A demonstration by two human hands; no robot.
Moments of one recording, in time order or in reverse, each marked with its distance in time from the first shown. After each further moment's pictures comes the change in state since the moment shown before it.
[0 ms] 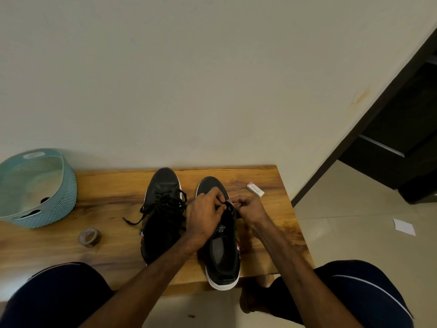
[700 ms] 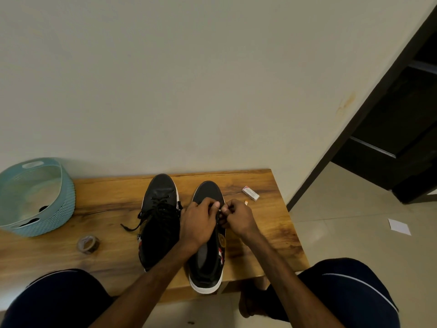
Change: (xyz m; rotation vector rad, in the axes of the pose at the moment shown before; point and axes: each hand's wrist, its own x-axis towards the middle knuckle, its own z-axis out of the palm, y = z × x) left_hand -0.006 -0.009 0.002 0.065 -0.061 -0.016; right_hand -0.014 0.000 0.015 -0.167 0.063 -0.095
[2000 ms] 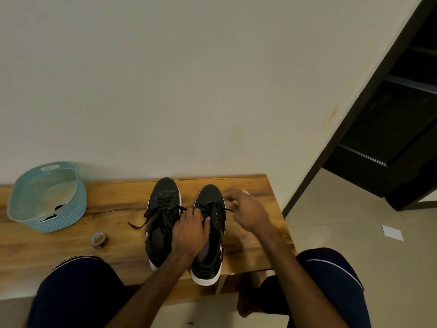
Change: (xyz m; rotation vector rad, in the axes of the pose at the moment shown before) left_hand -0.044 -0.003 -0.017 0.350 0.034 -0.021; right_hand -0.031 -0.040 -0.050 -0.622 0.018 -0.358
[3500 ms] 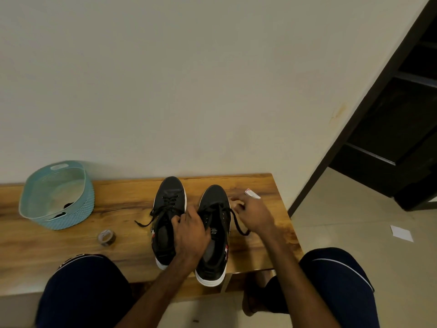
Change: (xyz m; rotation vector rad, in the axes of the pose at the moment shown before) left_hand -0.011 0.001 -0.006 -0.104 0.109 -0.143; right_hand 0.000 0.009 0.015 0.078 -0.013 0.108
